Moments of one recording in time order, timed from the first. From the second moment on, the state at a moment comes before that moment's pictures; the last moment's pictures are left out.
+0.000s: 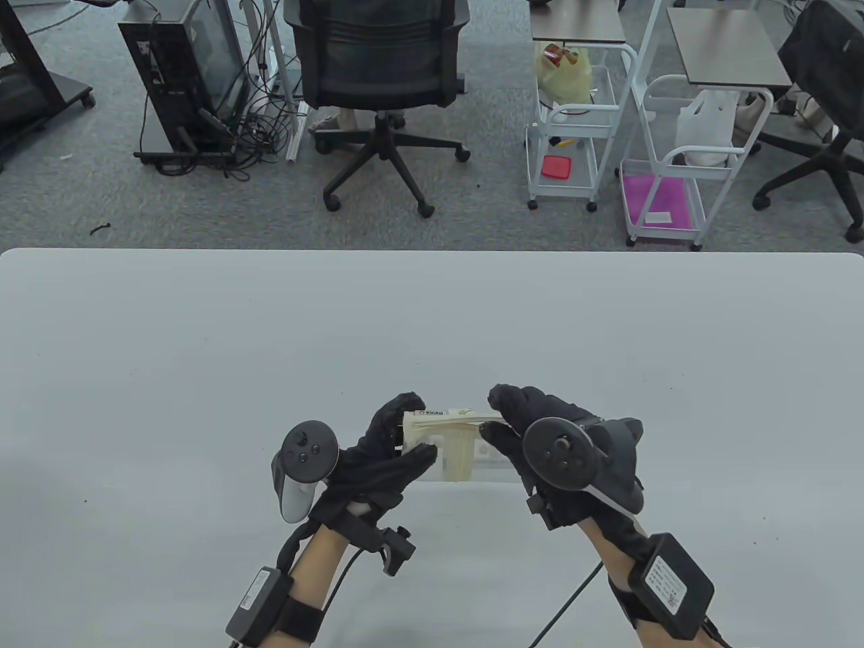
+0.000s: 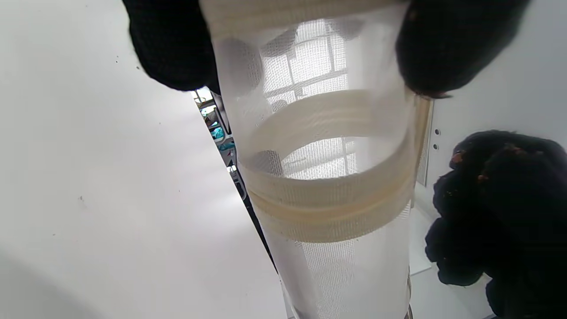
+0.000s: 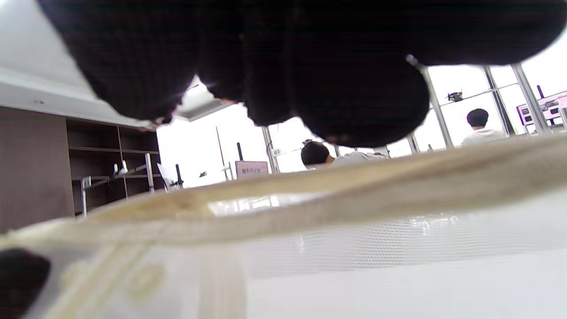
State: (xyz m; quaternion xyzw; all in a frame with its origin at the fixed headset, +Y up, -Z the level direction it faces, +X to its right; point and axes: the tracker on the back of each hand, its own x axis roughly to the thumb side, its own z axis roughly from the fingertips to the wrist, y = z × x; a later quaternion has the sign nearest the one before) left_hand -0.142 -0.708 -0.299 -0.05 -0.17 0.59 0.79; right_hand 0.125 -0.567 -0.266 0.14 -0.21 0.95 0.20
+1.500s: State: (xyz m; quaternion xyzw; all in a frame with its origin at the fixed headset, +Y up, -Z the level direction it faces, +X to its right) left_hand -0.121 -0.637 -0.277 0.12 -0.18 0.41 0.89; right_hand 0.252 -0.711 -0.311 0.12 0.06 0.73 0.67
